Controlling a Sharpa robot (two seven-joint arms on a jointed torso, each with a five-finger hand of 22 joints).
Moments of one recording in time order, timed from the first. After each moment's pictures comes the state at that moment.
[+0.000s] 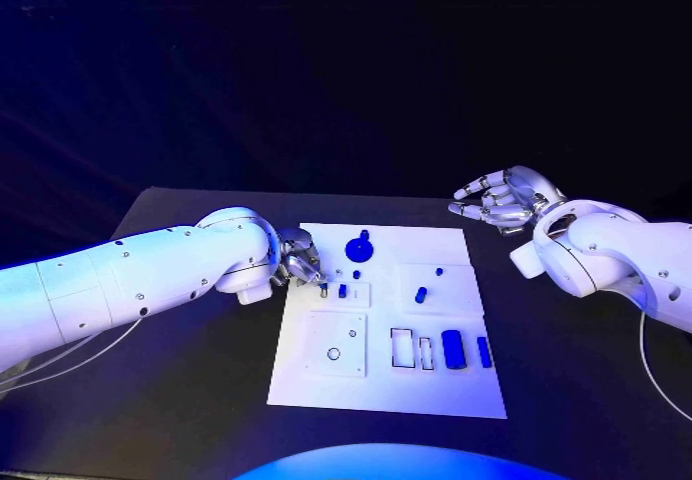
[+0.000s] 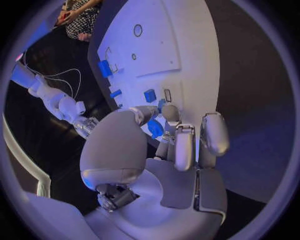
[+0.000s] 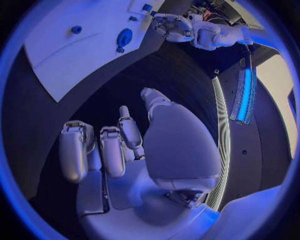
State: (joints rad) left arm 1.21 -0.72 -0.06 1.44 -1.04 0.10 -0.50; left_hand 1.21 -0.16 0.67 0.24 0.28 0.84 0.07 0.72 0.75 1.24 -0.01 1.02 0.68 1.47 -0.06 1.52 1.31 0.08 1.32 0.04 1.39 1.20; right arm 1.31 -0.91 -0.15 1.50 -0.68 -0.49 -0.01; right_hand 1.34 -0.21 0.19 0.29 0.40 0.86 0.16 0.30 0.24 1.31 0.08 1.31 1.27 1.46 0.01 1.52 1.31 0.02 1.47 0.11 1.41 1.31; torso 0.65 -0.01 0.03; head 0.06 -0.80
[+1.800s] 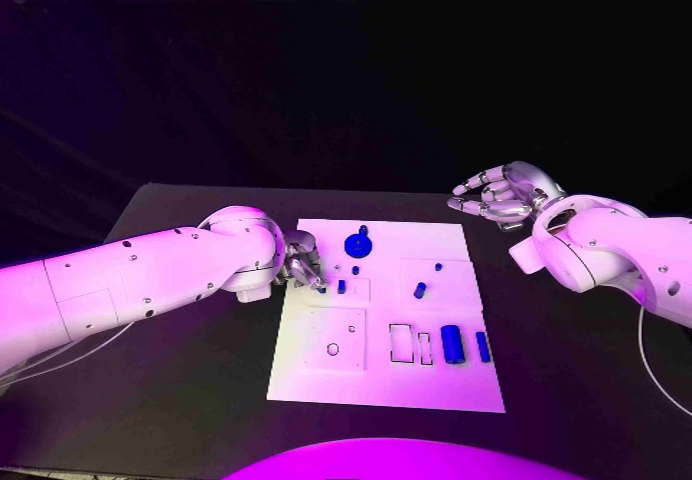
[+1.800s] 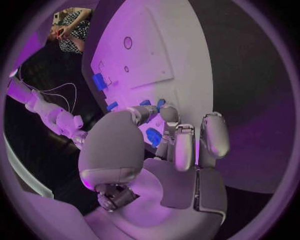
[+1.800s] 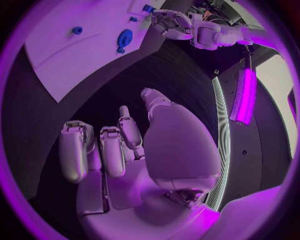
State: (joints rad) left arm 1.21 -0.71 -0.06 1.44 -1.13 0.17 -0.52; left_hand 1.17 -0.17 0.70 0.23 0.28 0.86 0.06 0.73 0.77 1.27 -0.02 1.04 0.70 1.47 -0.07 1.53 1.31 0.08 1.33 0.04 1.40 1.23; right arm 1.31 -0.91 -0.15 1.50 -0.69 -0.49 -0.01; right_hand 1.33 -0.21 0.19 0.29 0.40 0.86 0.16 0.31 0.25 1.31 0.08 1.31 1.27 1.46 0.01 1.52 1.31 0.02 1.47 0.11 1.41 1.31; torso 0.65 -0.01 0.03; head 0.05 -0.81
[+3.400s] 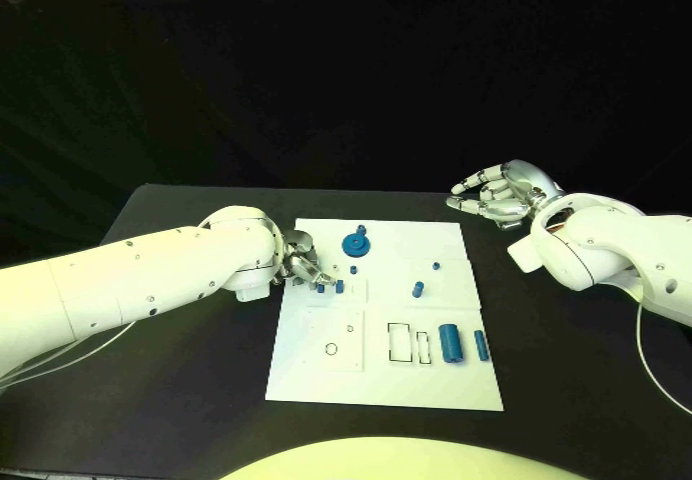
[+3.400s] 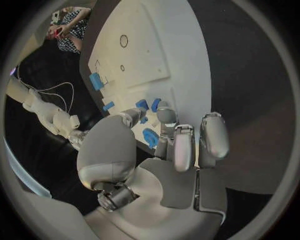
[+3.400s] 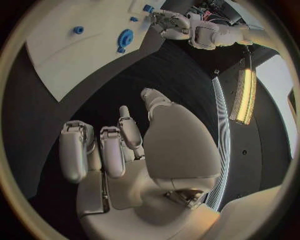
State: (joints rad) left arm 1.21 -0.69 -0.07 1.40 -1.13 0.17 -0.53; left_hand 0.95 -0.22 0.51 0.28 0.28 0.92 0.03 0.75 0.74 1.29 -0.04 1.05 0.71 1.47 -0.08 1.53 1.31 0.08 1.34 0.03 1.40 1.23; right arm 1.31 -0.91 -0.15 1.50 -0.69 -0.49 -0.01; right_hand 1.33 -0.21 0.19 0.29 0.41 0.86 0.16 0.31 0.24 1.31 0.08 1.31 1.27 1.46 0.01 1.52 1.31 0.02 1.47 0.11 1.41 1.31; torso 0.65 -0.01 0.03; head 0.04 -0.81
